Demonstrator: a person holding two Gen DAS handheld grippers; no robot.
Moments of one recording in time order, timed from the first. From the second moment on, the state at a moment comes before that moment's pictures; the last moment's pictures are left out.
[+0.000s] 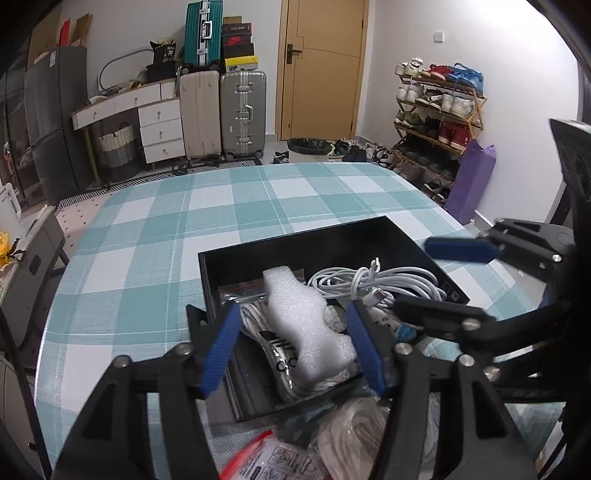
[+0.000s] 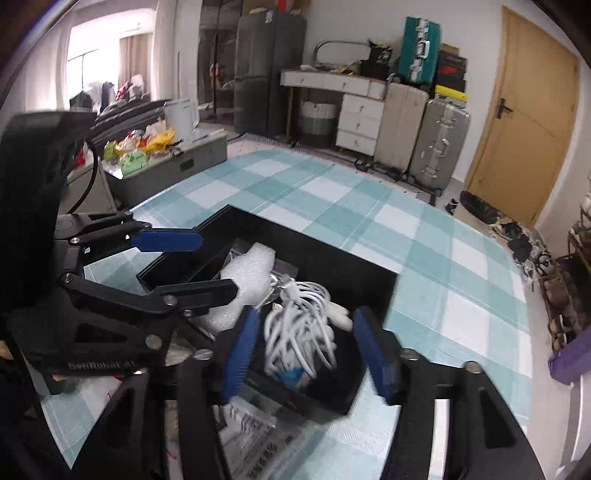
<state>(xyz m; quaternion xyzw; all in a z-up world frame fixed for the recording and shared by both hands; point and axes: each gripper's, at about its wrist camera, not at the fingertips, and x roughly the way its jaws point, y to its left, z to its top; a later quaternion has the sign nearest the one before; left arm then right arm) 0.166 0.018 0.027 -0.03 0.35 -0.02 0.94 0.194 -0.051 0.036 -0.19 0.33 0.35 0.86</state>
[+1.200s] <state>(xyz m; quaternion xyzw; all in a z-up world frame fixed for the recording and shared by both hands) 0.087 0.028 0.005 -0.05 0.33 0.03 0.94 0.137 -0.098 0.000 -0.09 0.39 0.32 0.86</state>
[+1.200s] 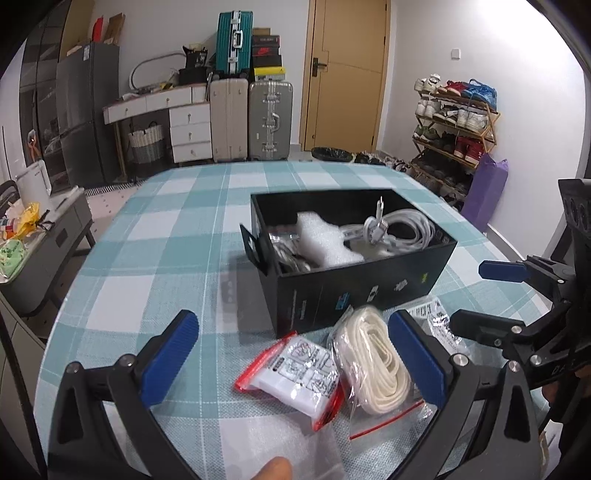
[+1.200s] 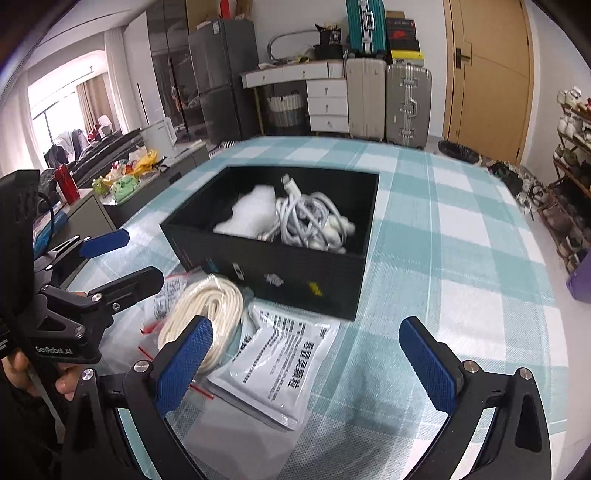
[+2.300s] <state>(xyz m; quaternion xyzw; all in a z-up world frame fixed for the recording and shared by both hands) 0.084 0.039 -0.019 -0.05 0.39 0.02 0.92 0.155 -0.095 -0.033 -0.07 0.46 0.31 0.83</state>
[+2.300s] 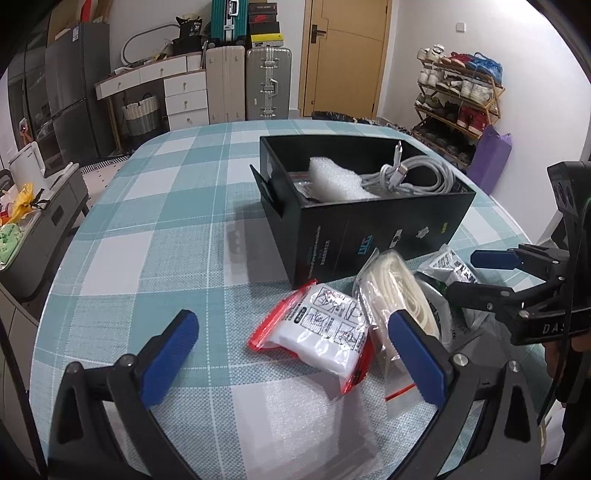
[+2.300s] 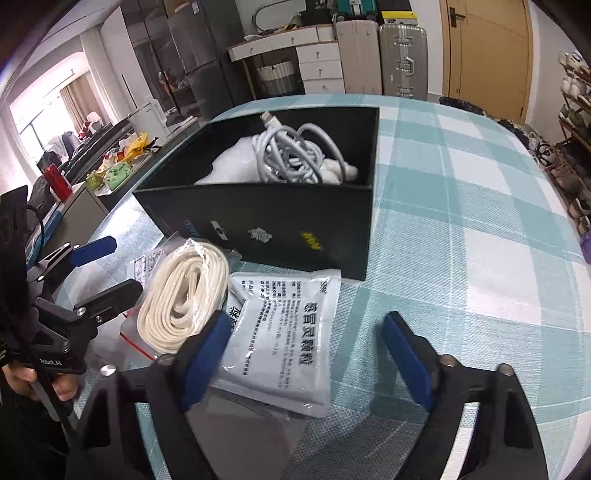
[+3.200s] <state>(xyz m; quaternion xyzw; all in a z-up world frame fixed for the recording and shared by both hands) 0.084 0.039 -0.029 -0.02 0.43 0.01 0.90 0.141 -0.096 -0.020 -0.10 0.43 0.33 0.83</state>
